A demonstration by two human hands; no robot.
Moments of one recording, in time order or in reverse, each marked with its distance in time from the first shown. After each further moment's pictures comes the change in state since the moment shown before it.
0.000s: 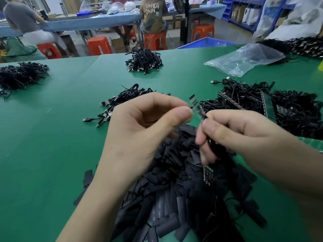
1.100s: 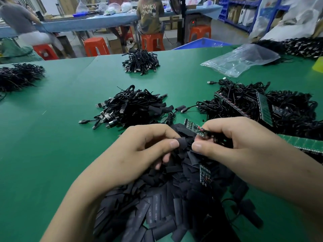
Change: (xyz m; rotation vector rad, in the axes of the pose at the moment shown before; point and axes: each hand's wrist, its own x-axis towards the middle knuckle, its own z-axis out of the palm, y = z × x) left_hand 0.002 -0.028 -0.027 0.311 -0.508 -0.177; right_hand 0.008 0.050 -0.024 -0.468 0.158 0.068
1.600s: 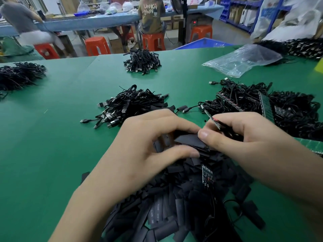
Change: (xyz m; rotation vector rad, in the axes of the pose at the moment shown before) left_hand -0.003 0.029 0.005 0.341 0.223 0.304; right_hand 0.002 0.009 0.000 0.191 0.027 -0.026
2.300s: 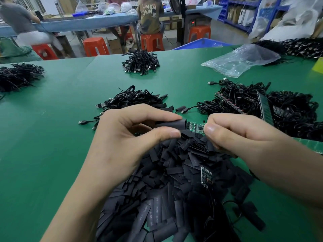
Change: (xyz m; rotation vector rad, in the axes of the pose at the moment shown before) left_hand -0.003 -0.017 -0.006 -0.320 0.191 -0.195; right_hand -0.002 -0.004 -0.005 -0.016 -0.043 -0.035
